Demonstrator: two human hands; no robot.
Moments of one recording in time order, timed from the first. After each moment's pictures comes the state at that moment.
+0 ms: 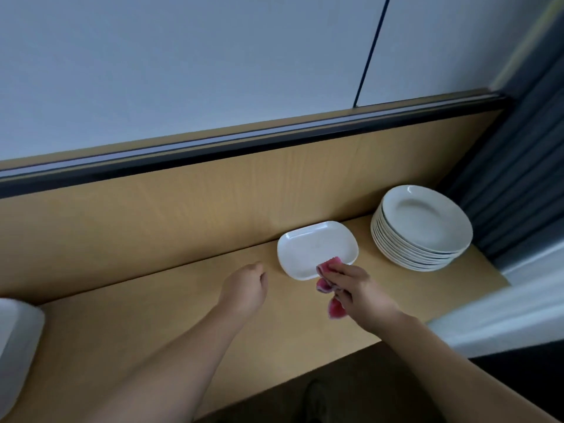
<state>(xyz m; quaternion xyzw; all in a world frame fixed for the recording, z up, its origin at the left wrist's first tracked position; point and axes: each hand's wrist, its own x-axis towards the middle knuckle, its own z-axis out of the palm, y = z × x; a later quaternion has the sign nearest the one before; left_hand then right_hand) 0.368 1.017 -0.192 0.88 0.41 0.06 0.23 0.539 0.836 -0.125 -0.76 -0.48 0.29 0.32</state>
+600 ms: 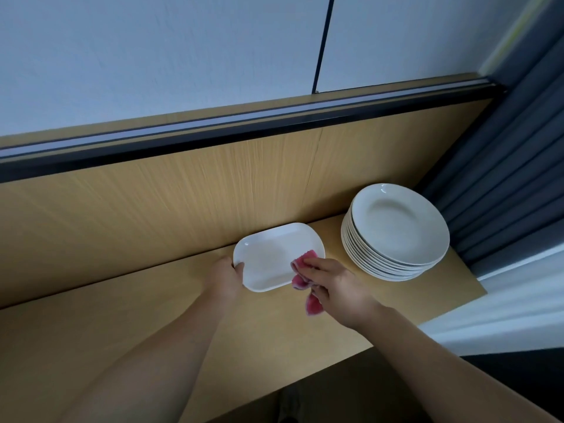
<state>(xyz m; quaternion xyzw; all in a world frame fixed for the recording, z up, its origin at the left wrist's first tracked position) 0.458 1.028 -0.232 0.75 0.56 0.01 0.34 0.613 0.840 -0.130 -0.73 -0.53 0.30 0.31</state>
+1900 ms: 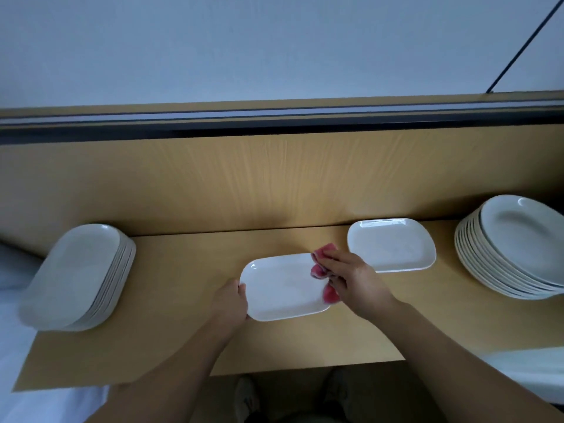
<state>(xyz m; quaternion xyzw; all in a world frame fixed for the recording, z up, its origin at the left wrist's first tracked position) 0.217 1.017 -0.214 0.62 0.67 0.04 0.41 0.460 0.927 -0.148 -0.67 -0.66 0.21 0.28</state>
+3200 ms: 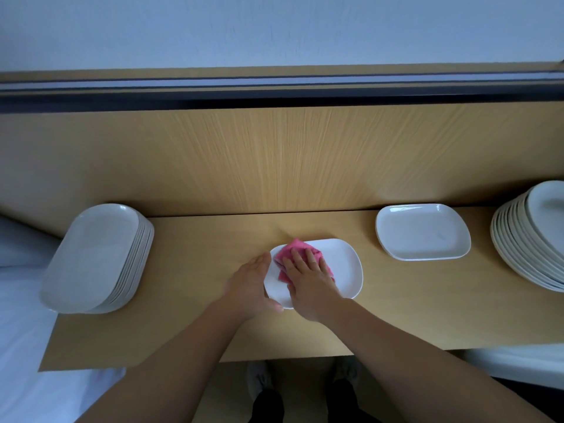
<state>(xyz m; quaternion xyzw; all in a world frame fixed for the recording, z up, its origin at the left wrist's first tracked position) 0.194 1.038 -0.215 0.81 0.49 -0.10 0.32 0.345 0.973 -0.222 -0.69 -0.67 0.27 -0.08</state>
